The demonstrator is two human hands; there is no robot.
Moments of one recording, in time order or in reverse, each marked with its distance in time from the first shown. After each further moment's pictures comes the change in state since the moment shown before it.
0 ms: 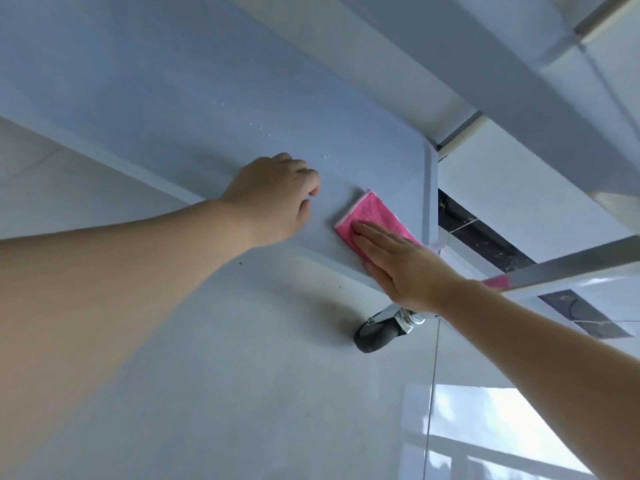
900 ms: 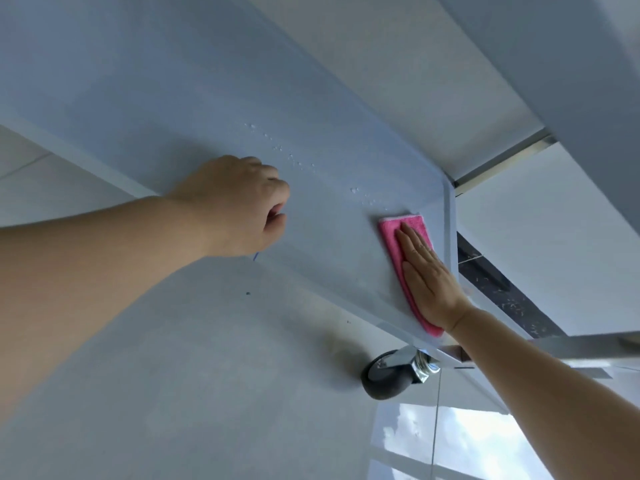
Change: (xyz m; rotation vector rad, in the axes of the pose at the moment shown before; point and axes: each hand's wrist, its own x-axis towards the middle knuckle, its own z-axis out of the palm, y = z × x) left_hand -0.015 -0.079 -0.020 0.037 -0.029 0.049; right_hand 0.035 0.043 0.026 0.268 0.065 0.387
